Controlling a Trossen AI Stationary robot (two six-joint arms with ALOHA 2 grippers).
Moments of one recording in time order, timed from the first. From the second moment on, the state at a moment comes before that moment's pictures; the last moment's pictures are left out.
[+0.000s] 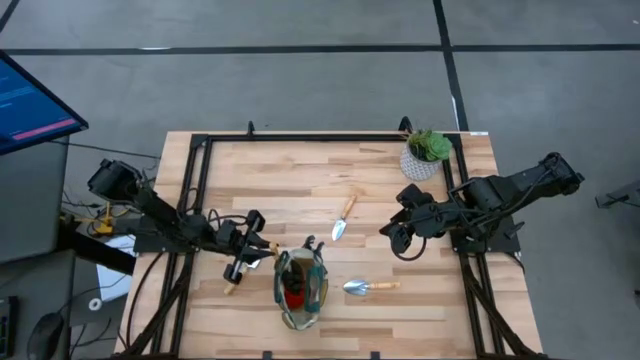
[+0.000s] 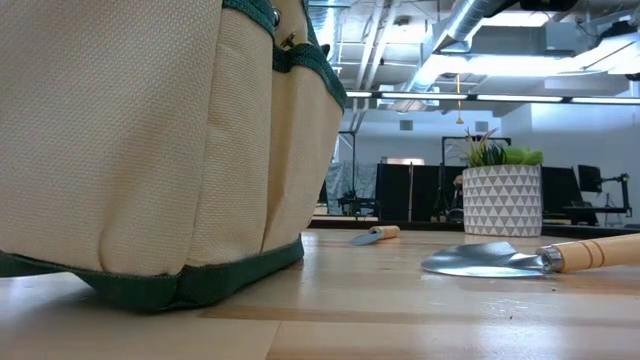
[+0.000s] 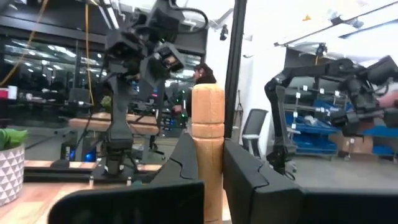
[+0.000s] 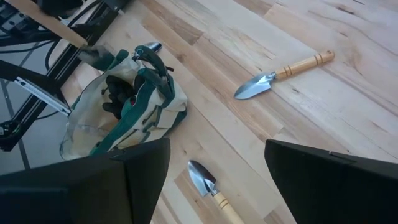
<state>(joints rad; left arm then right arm) -0.44 1.36 0.17 1.53 -0.21 -0.06 0.40 1.21 1.30 -1.01 0.36 1.12</state>
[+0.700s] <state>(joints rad) -0.40 1.40 0.15 1.53 -0.18 -0.09 0.40 1.21 1.30 -1.01 0.36 1.13</state>
